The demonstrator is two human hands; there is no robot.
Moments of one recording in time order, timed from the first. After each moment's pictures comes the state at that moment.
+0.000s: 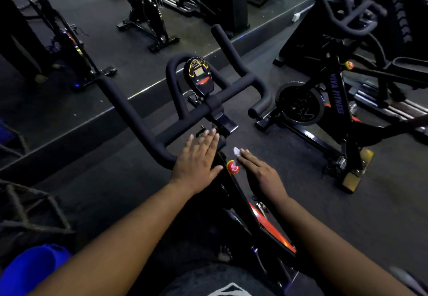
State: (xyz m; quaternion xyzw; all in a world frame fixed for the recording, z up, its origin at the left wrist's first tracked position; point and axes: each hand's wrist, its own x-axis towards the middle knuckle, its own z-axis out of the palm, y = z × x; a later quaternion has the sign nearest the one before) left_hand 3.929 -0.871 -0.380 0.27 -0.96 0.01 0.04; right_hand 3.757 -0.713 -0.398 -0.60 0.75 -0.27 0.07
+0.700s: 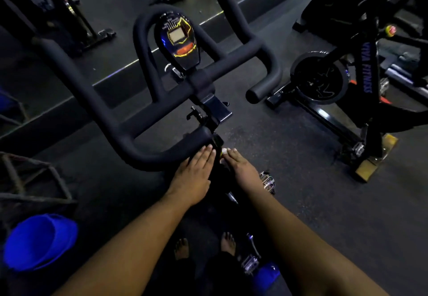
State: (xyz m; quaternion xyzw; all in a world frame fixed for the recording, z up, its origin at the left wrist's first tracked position) left_hand 3.890 -0.850 -0.487 0.31 -0.94 -0.03 -0.16; right_hand 3.715 -0.772 -0.552 -0.56 0.77 -0.18 0.25
